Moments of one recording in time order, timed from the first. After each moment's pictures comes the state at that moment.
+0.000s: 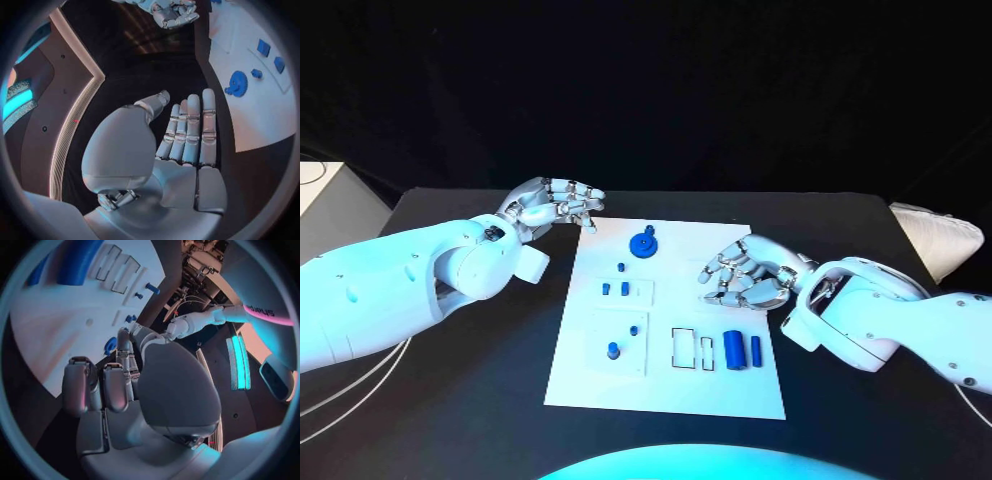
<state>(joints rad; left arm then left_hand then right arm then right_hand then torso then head) 1.18 -0.85 -0.04 1.39 -0.20 -0.10 0.32 1.35 -0.18 0.52 0.03 0.05 0.85 0.19 0.38 0.22 0.94 0.12 0.53 0.07 0.96 0.06 0.96 0.43 0.17 0.96 0.16 0.65 0.62 1.20 -1.06 -0.19 1.82 -0.99 -0.41 -0.02 1.44 -0.26 0.31 0.26 0.18 1.04 0.12 0.17 0.33 1.24 0.04 0.68 0.34 1.46 -0.04 1.42 1.17 0.05 1.47 0.06 1.33 1.31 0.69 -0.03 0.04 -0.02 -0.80</state>
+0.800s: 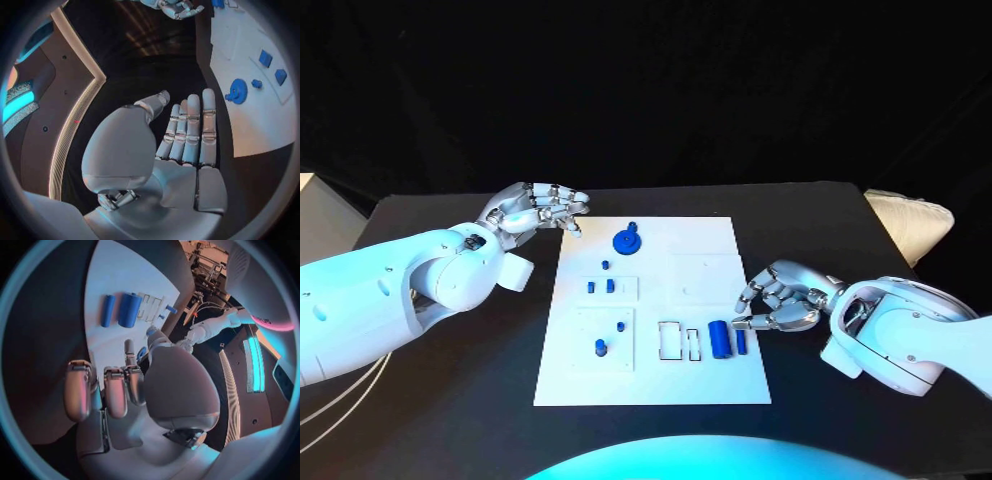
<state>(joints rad) 1.16 -0.86 -0.04 1.42 -0.19 -0.10 0.33 1.35 -0.18 0.52 0.03 0.05 0.85 0.19 0.38 0.21 0.94 0.12 0.52 0.07 0.96 0.06 0.96 0.43 0.17 0.96 0.16 0.65 0.62 1.14 -1.23 -0.22 1.93 -1.07 -0.37 -0.20 1.32 -0.19 0.05 0.29 0.21 1.03 0.11 0.26 0.36 1.46 0.03 1.48 1.31 1.46 -0.04 1.54 1.31 0.04 1.46 0.06 1.40 1.31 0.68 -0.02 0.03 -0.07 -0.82</state>
